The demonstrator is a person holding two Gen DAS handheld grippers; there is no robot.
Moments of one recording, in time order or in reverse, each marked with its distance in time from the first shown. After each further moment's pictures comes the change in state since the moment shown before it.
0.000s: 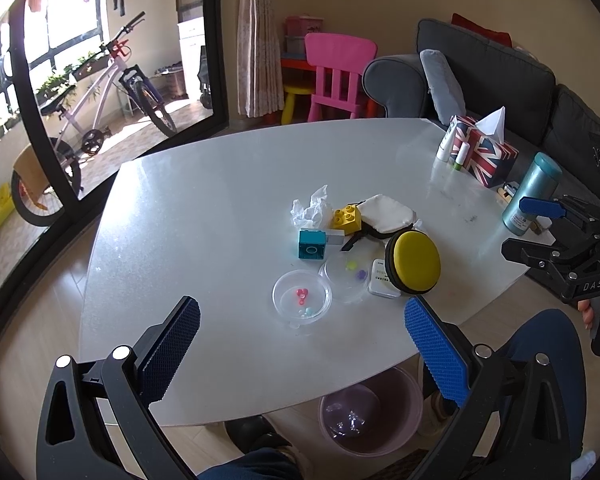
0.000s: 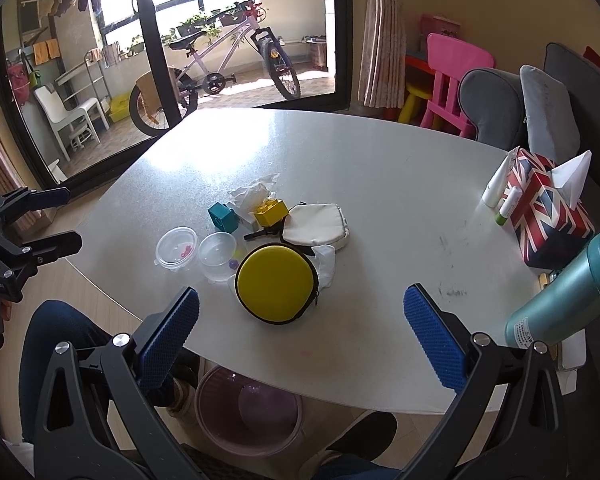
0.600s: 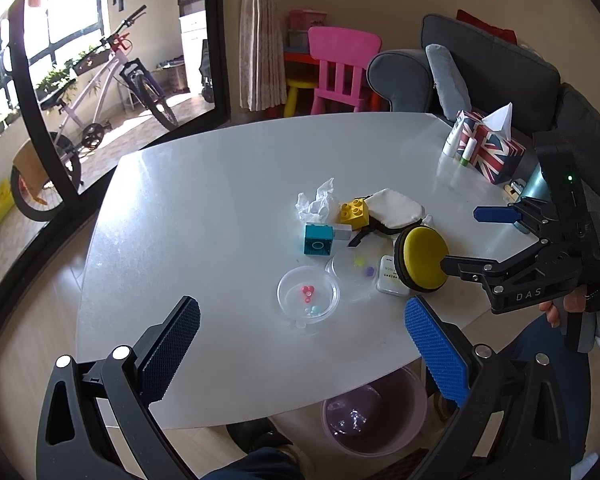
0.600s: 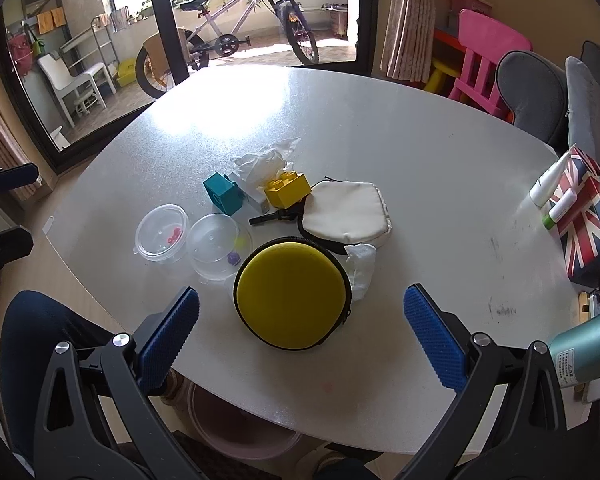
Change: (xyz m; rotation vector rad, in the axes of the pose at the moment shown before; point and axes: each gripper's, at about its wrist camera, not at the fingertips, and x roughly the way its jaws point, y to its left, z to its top) left arm 0.014 0.008 0.001 -0.008 0.024 0.004; right arm 0.078 0.017 0.012 -0.061 0.129 0.031
